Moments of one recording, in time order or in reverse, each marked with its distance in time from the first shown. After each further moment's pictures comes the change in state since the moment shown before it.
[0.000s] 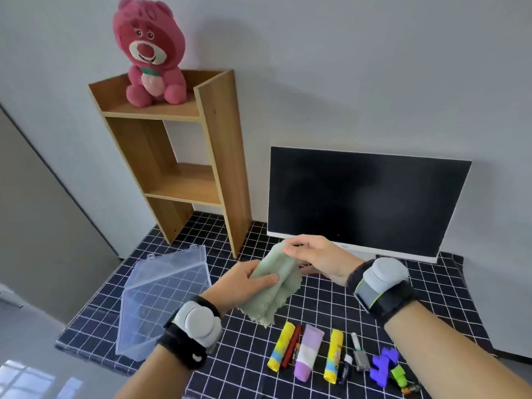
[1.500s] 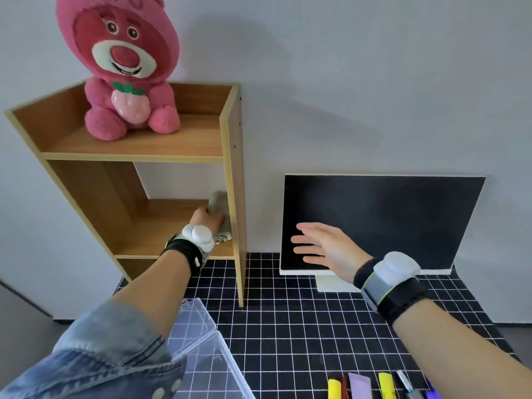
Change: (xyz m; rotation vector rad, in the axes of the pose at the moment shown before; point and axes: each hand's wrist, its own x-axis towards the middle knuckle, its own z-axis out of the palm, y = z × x) left_hand 0.267 -0.025 -0.257 0.022 0.369 -0.086; right_hand 0.154 -0.083 0.024 0.231 0.444 0.108
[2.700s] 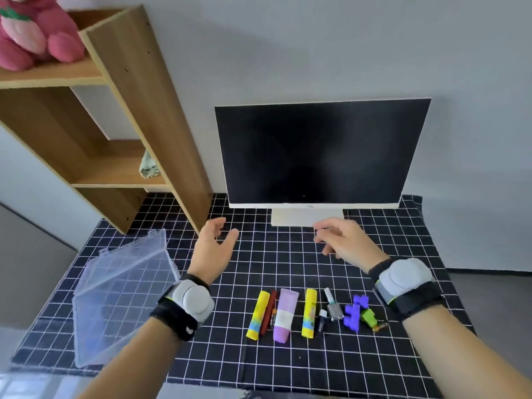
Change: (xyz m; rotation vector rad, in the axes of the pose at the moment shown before) left_hand -0.263 -0.023 0.190 0.031 0.066 0.101; right_hand -0.115 0.139 -0.195 -0.433 0.018 -0.089
